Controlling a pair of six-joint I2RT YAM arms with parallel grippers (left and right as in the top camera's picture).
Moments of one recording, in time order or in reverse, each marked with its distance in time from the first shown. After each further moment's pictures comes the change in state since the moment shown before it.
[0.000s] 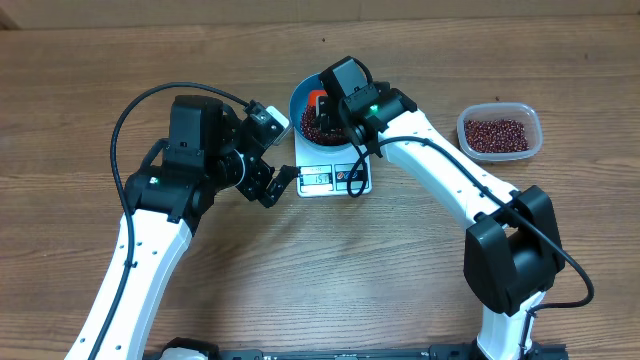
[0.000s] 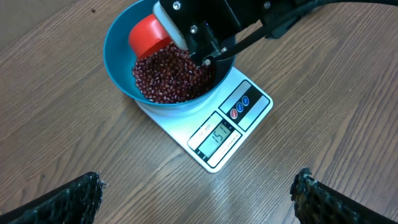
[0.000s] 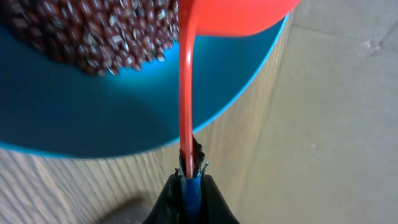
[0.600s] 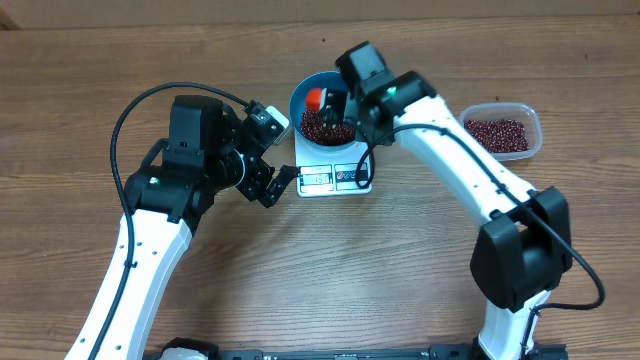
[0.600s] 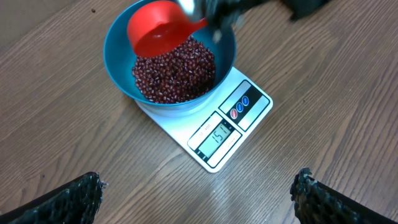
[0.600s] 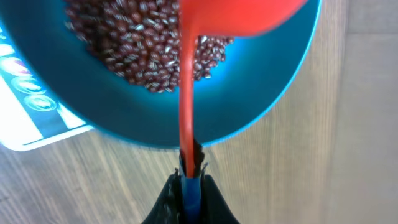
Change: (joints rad) left arm 0.000 0.000 0.000 0.000 0.000 0.000; right arm -0.076 -0.006 0.108 -0.213 -0.296 0.140
